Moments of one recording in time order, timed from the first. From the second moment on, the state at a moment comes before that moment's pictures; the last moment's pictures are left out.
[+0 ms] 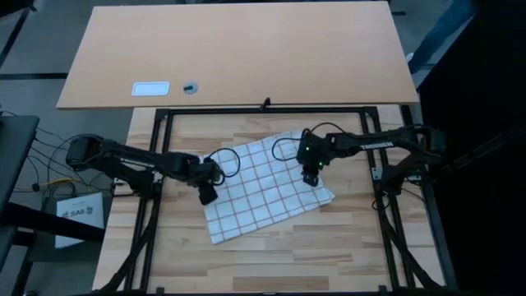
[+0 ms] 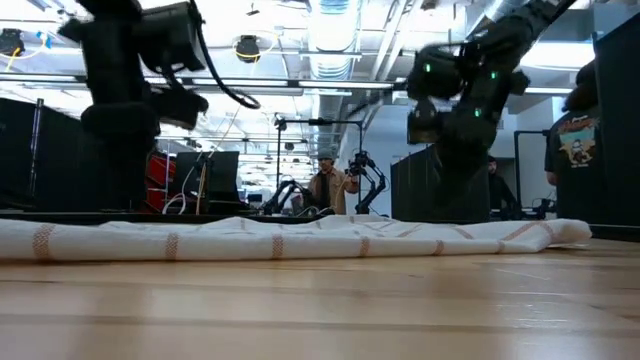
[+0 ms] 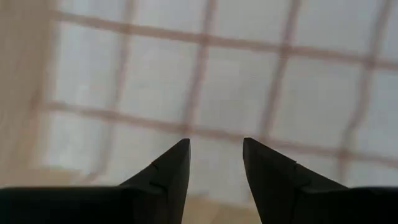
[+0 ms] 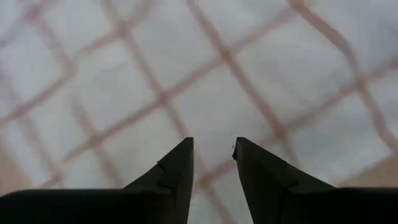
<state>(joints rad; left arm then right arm) 0.00 1.28 0.67 -0.70 -0.13 -0.46 -0.30 1.53 0.80 -0.42 -0.16 0.04</state>
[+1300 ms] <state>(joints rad) 0.27 1.27 0.77 -0.76 -0.01 -0.10 -0.02 1.43 0.82 -0.53 -0.18 0.23</state>
